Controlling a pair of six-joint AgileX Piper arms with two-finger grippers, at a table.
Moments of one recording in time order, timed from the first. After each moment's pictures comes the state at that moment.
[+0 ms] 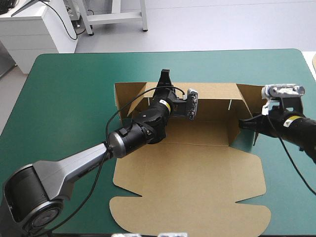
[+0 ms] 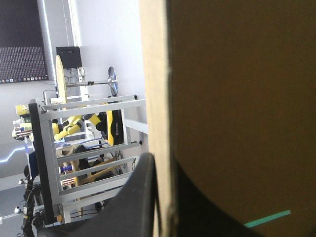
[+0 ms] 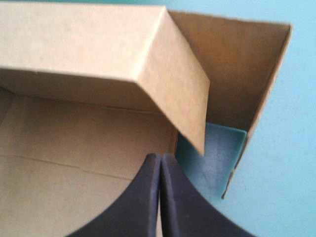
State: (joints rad) left arm -0.92 1.77 -1.45 1.10 0.61 0.17; right arm 0.06 1.02 -1.09 0.21 0.85 -0.08
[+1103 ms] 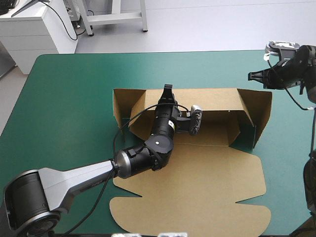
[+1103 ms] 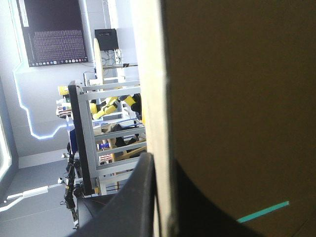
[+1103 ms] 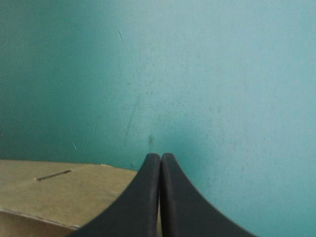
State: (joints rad) left arm -1.05 1.75 -1.29 1.45 0.77 -0.20; right arm -0.12 1.70 -1.73 0.16 1.13 -0.10
